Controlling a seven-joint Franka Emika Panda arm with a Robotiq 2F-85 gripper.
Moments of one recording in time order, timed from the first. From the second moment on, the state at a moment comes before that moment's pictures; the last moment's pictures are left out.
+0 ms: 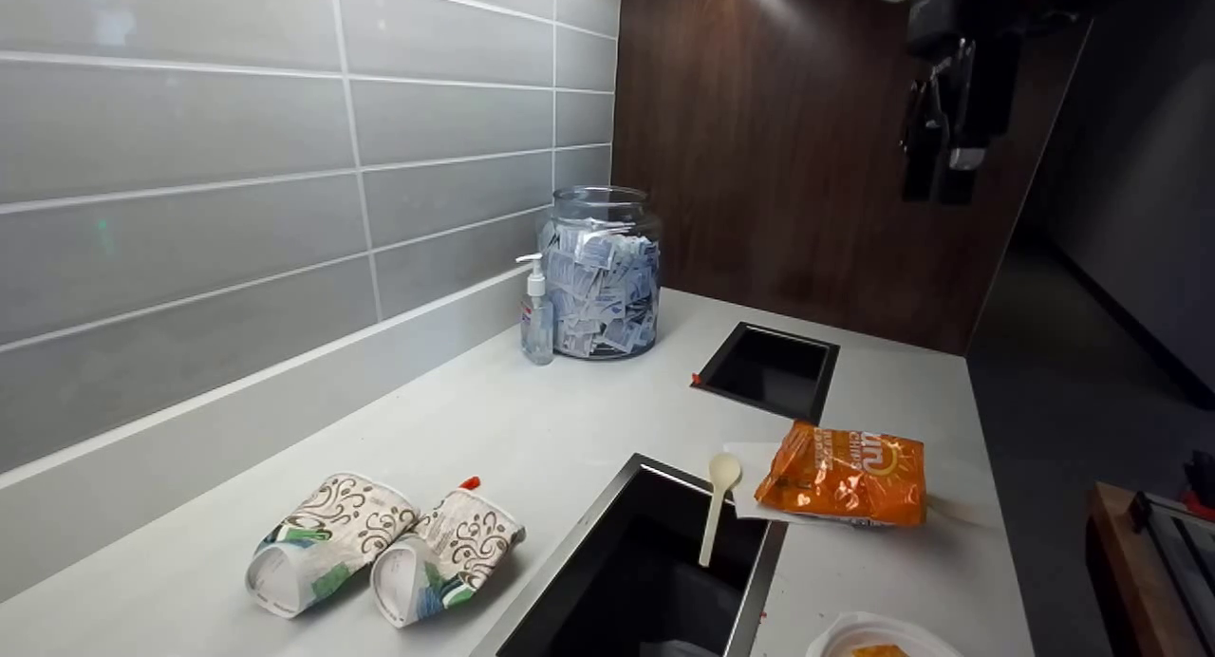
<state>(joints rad) 0.07 -0.49 -0.09 -2.35 0.07 1.79 -0.33</state>
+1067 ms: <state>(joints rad) 0.09 -0.44 -0.04 -2.43 0.09 1.76 -0.31</state>
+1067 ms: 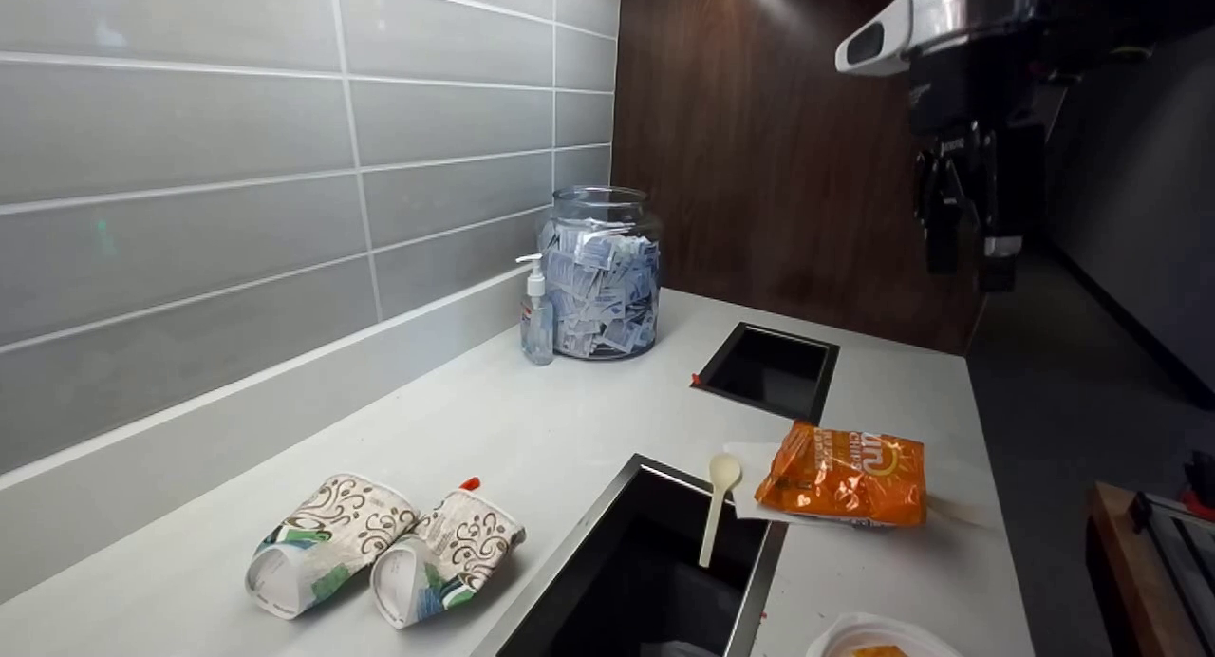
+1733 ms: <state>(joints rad) 0.15 -0.33 0.06 -2.58 0.09 1.91 -0.30</state>
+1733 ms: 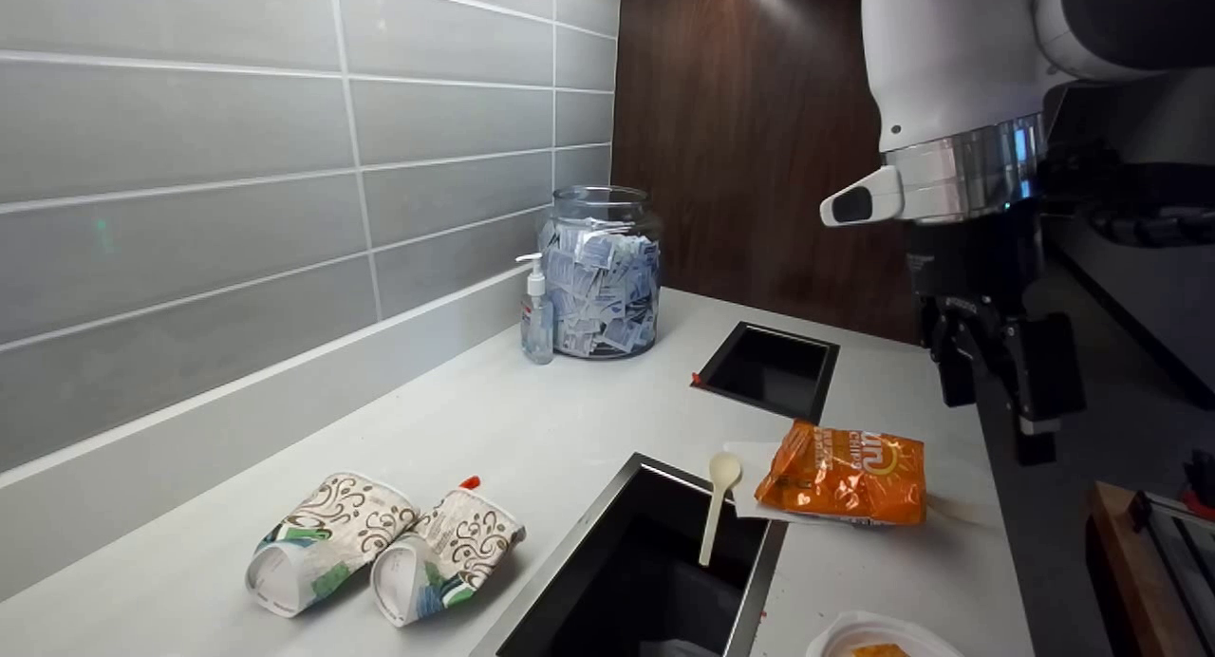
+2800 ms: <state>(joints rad) 0.16 -0.21 0.06 -2.62 0.24 2.04 -0.34</state>
